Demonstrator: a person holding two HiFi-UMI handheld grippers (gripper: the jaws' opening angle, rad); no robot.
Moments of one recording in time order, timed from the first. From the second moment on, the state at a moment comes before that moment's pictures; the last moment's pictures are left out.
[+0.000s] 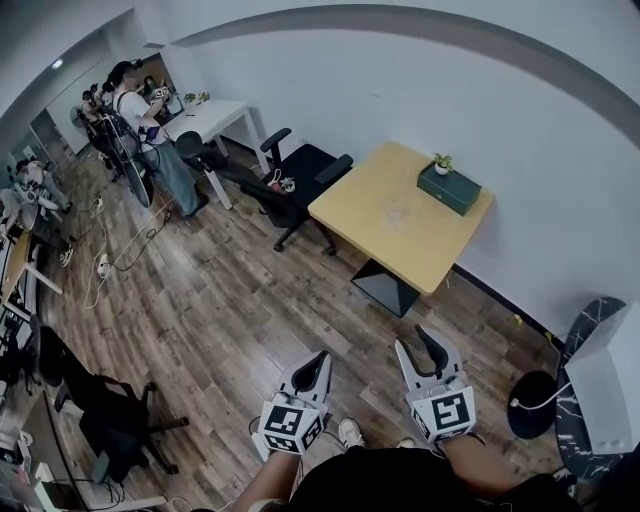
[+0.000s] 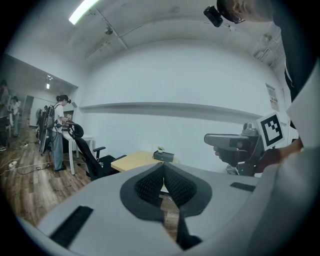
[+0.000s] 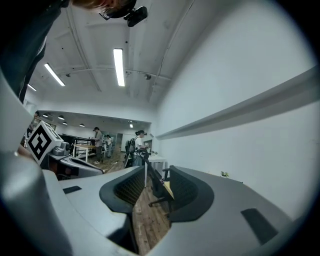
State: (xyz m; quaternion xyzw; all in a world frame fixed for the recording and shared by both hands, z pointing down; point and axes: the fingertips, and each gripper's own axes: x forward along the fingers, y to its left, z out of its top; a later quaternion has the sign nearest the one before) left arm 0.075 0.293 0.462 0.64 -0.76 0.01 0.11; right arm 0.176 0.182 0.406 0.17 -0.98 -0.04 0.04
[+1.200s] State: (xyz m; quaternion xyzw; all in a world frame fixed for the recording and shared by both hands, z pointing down) left arm -0.066 0.192 0.482 0.65 -0.74 0.00 0.13; right arm 0.063 0.061 0.428 0.23 -0.97 -0.03 0.07
